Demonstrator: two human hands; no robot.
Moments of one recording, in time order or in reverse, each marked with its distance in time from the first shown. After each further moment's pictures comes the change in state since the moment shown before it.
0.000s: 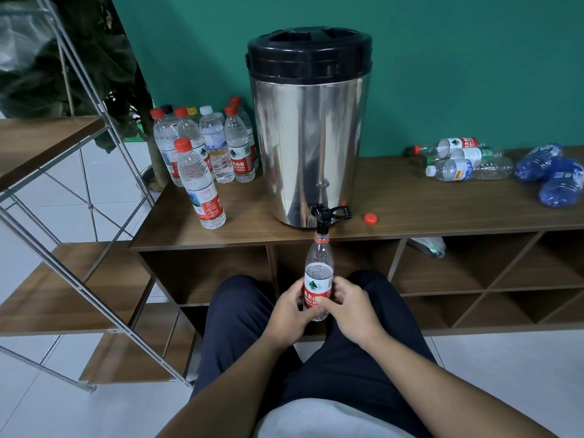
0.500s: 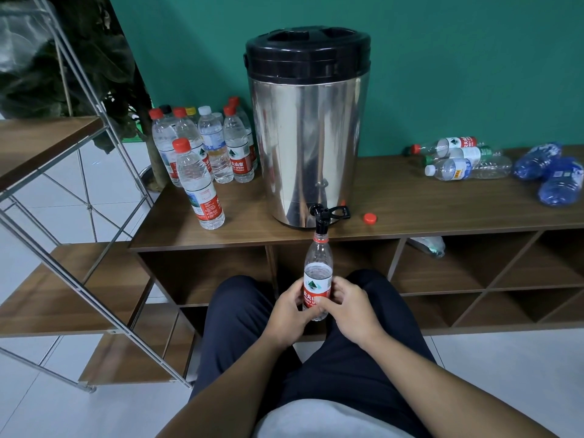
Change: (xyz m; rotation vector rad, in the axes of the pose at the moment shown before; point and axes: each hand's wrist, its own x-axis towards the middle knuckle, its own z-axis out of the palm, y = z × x) left_hand -0.001 0.002 0.000 -0.011 -0.004 -0.010; right_hand -0.001 -0.001 0.000 0.020 -0.010 -0.002
